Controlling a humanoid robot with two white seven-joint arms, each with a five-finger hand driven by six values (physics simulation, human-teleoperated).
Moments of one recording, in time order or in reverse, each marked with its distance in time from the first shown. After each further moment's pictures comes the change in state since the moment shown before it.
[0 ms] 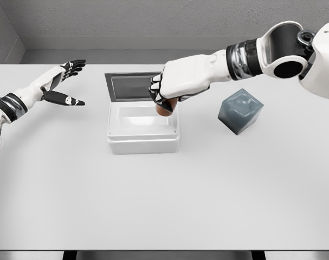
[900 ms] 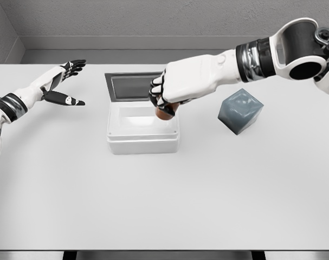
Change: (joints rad) left arm 0.000 0.000 0.000 -0.001 0.000 -0.001 0.000; right arm -0.031 -0.071 0.001 -0.121 -0.039 0.000 -0.004
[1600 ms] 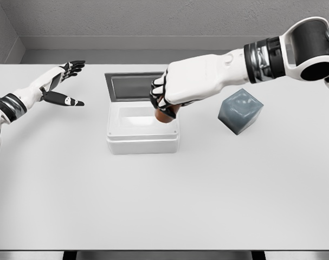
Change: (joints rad) left arm -0.003 0.003 -0.003 0.009 -0.001 0.001 0.000; right arm -0.031 -0.051 0.022 -0.059 -0.051 0.000 -0.026
